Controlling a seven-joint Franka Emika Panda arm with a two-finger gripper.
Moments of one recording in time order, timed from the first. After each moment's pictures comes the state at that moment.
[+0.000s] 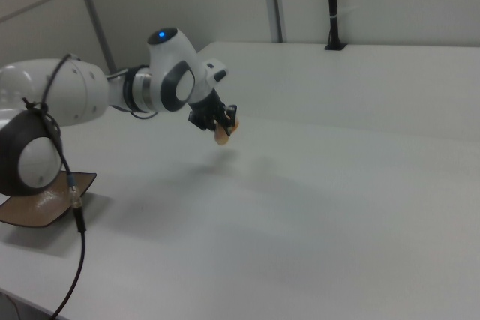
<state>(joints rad) 0.22 0.57 -0.05 -1.46 -0.05 2.41 -0.19</state>
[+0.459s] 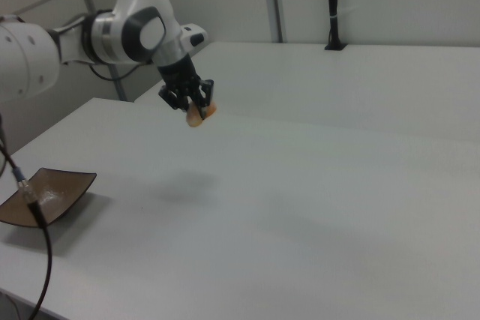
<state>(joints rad) 0.22 0.30 -0.05 -1.52 -0.05 2.02 -0.19</state>
